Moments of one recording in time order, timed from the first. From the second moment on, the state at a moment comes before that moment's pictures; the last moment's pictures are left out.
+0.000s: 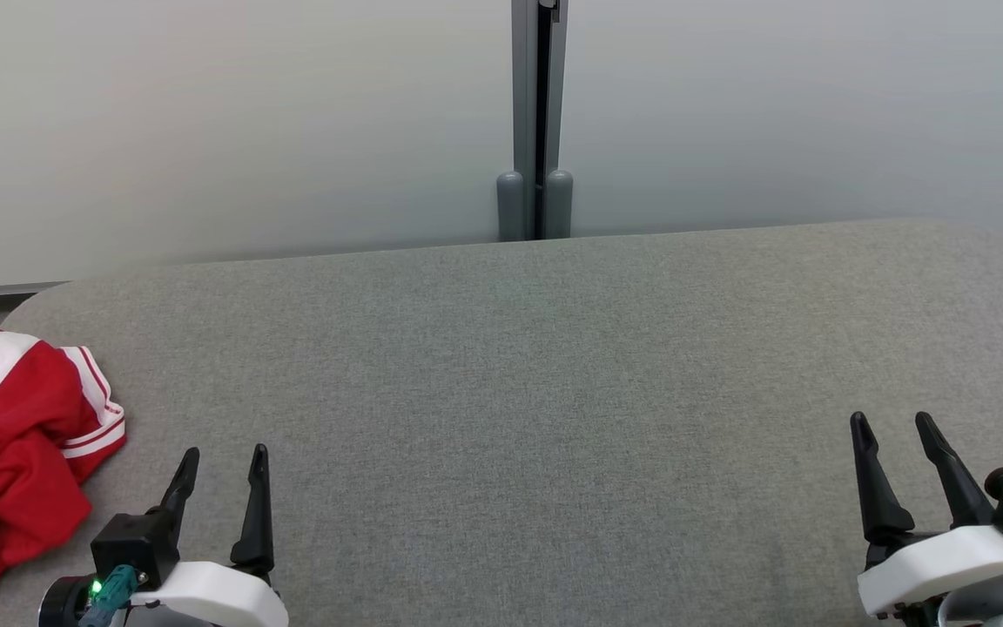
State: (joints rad) left arm -0.04 0.10 -0.04 0.32 -0.23 -0.02 -0.21; right arm -0.04 -0.18 0.05 0.24 0.34 0.13 -0.12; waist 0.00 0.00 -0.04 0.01
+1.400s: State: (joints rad) left arm -0.05 0.08 -0.04 0.40 -0.15 -0.01 -0.26; right arm -0.03 -0.18 0.06 0.27 0.26 0.13 -0.11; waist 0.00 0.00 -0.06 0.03
